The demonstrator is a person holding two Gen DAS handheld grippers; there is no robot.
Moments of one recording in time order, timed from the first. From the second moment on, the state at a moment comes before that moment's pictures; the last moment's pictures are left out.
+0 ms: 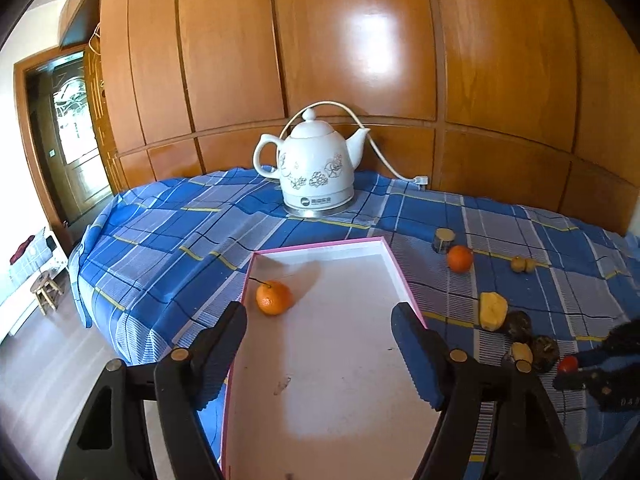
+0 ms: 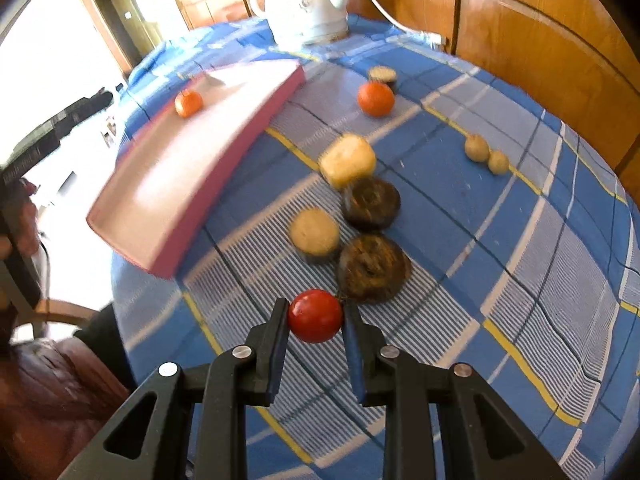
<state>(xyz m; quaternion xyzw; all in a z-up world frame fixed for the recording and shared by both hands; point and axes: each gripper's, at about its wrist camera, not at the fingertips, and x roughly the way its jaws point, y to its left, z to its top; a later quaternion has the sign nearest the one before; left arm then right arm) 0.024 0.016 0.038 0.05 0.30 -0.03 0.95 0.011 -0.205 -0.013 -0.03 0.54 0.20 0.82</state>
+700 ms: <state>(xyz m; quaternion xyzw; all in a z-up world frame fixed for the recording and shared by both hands) 0.008 0.040 0.054 0.04 0.27 -0.02 0.96 0.093 -0.084 0.008 0.02 0.49 0.26 0.83</state>
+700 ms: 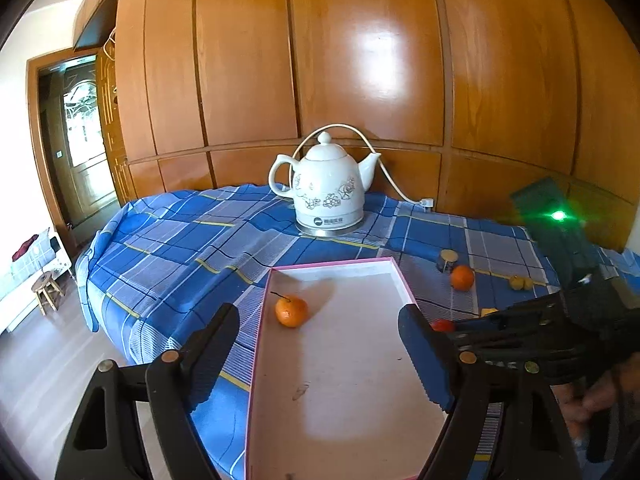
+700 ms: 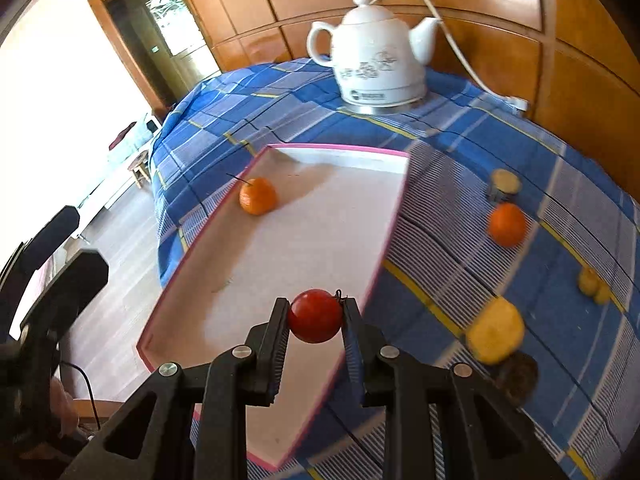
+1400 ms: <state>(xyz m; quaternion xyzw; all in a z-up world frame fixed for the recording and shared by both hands) 0.008 0.032 0.049 0.03 0.28 -0.05 0.96 0.083 -0.093 0.008 0.02 0.47 0.23 0.85</state>
